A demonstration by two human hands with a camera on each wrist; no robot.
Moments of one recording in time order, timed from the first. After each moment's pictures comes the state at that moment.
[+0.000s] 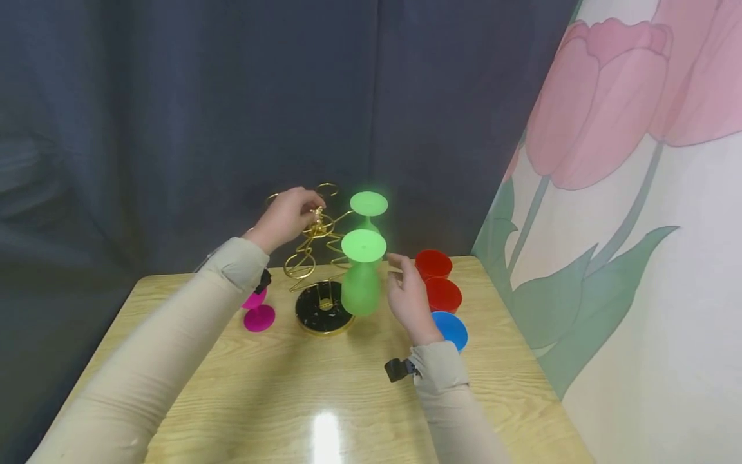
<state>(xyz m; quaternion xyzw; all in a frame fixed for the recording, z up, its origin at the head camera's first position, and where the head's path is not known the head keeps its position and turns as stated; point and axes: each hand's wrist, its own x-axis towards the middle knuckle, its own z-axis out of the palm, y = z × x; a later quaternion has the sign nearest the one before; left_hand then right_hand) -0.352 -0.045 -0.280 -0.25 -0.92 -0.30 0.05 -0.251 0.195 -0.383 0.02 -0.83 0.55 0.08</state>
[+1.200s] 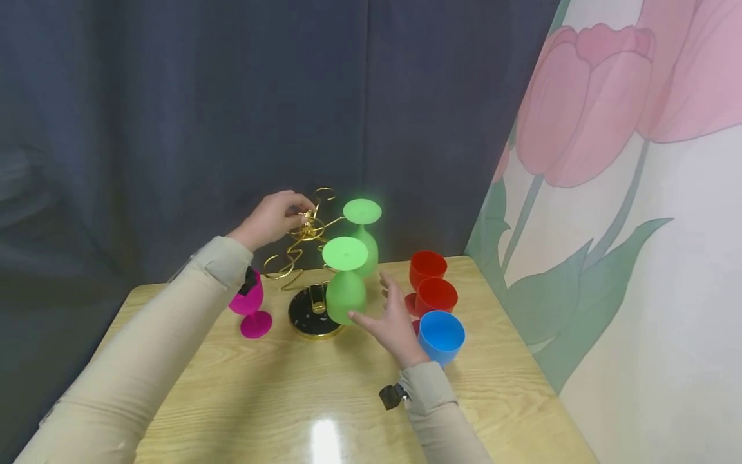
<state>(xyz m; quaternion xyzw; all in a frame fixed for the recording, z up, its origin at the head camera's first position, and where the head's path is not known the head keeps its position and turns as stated) -0.368 -0.069 -0.283 -0.28 -0.90 -0.33 0.03 -0.244 0.175 -0.433 0.03 -0.84 0.54 0.06</state>
